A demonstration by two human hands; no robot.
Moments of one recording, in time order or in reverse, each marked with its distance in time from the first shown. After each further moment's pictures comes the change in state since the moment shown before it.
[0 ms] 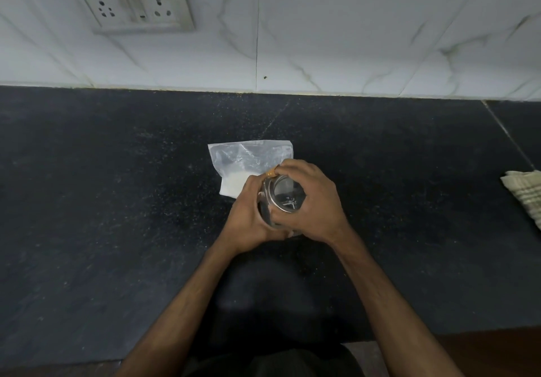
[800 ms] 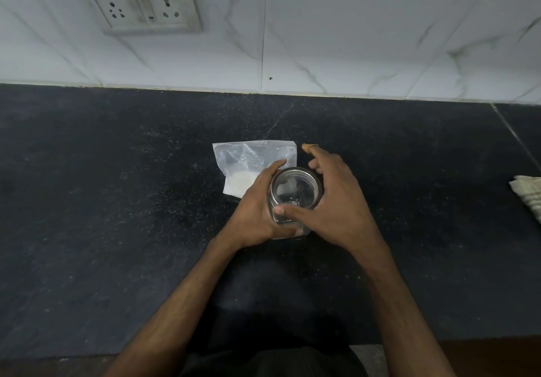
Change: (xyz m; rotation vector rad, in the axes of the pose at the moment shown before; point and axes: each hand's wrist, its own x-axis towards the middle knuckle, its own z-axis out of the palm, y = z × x) left_hand 0.005 0.017 -0.003 0.028 -0.125 0.042; right_hand -0.007 -0.014 -0.032 -0.081 -0.048 0.178
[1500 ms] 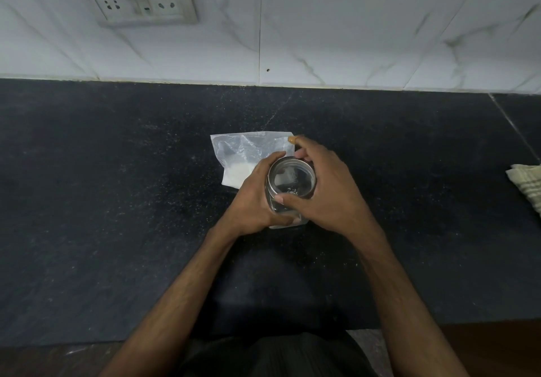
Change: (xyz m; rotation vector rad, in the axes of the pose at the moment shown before) left_hand 0.000 0.006 0.000 -0.027 -0.009 -0.005; right_hand -0.001 -0.002 -0.001 0.046 -0.029 -0.121
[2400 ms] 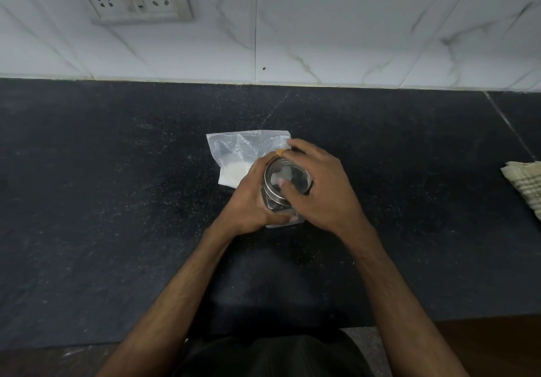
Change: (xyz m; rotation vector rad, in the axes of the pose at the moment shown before) left_hand 0.001 -0.001 0.001 0.004 0.006 0.026; right_hand 0.004 0.006 0.007 -0.079 0.036 -0.048
